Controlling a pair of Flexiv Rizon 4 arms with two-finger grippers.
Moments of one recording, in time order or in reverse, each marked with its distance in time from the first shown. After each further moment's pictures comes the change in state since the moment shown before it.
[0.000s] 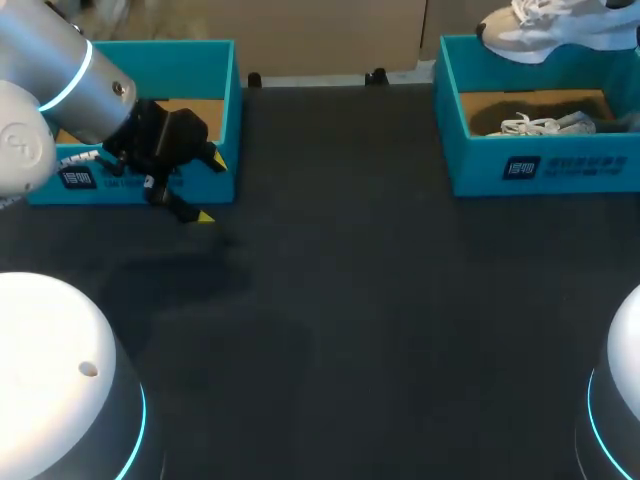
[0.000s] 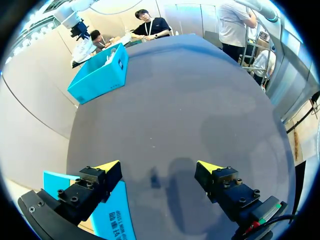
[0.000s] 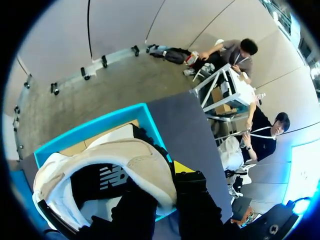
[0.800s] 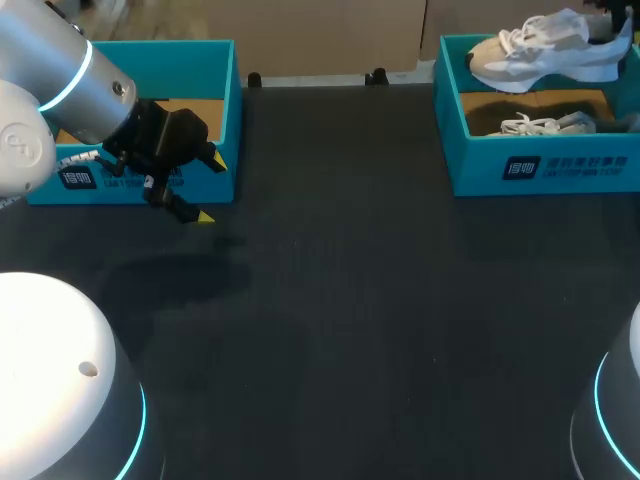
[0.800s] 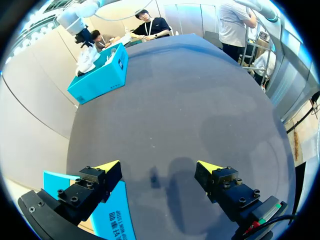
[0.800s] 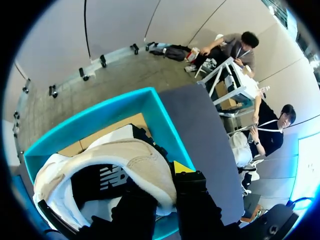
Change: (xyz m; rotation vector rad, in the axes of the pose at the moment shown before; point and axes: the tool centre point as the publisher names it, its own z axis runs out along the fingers) left arm 0.000 0.000 0.000 0.000 0.000 0.000; right arm 0.030 -0.023 0.059 -0.001 0.015 0.047
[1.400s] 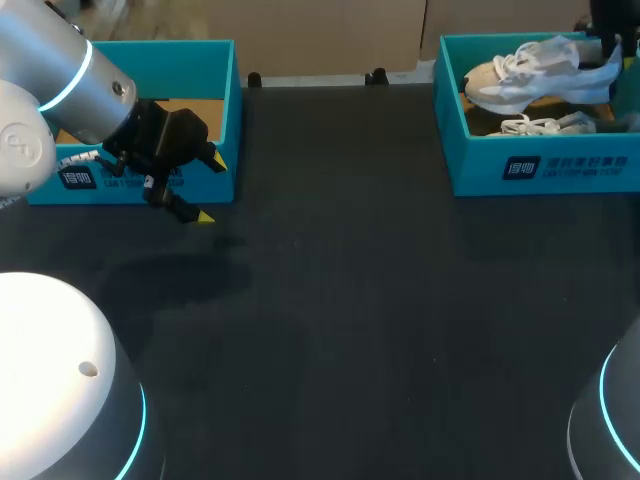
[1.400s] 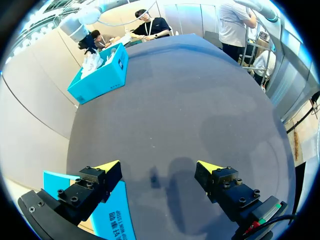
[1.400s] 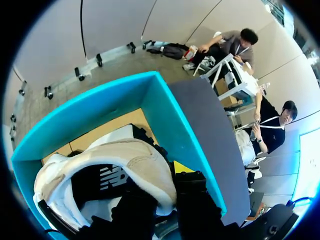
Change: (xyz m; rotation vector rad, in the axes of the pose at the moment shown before) left arm 0.000 0.000 0.000 0.000 0.000 0.000; right arm 0.018 -0.008 0.049 -0.005 -0.019 0.029
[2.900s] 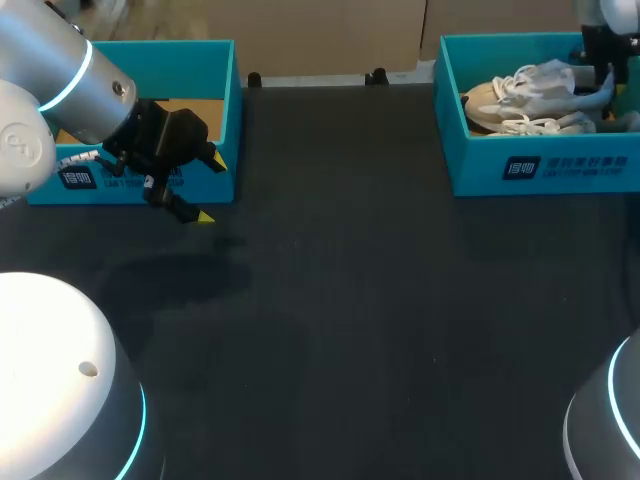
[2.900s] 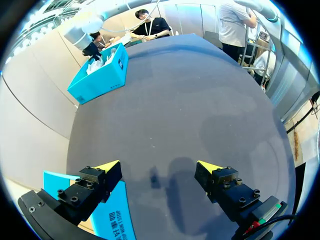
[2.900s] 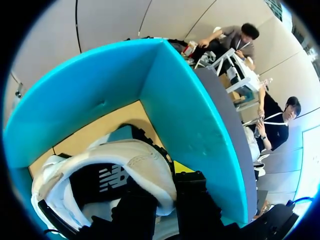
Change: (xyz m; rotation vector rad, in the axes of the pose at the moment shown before) left arm 0.000 0.000 0.000 0.000 0.000 0.000; right arm 0.016 -0.005 0.059 0.018 -0.008 0.020
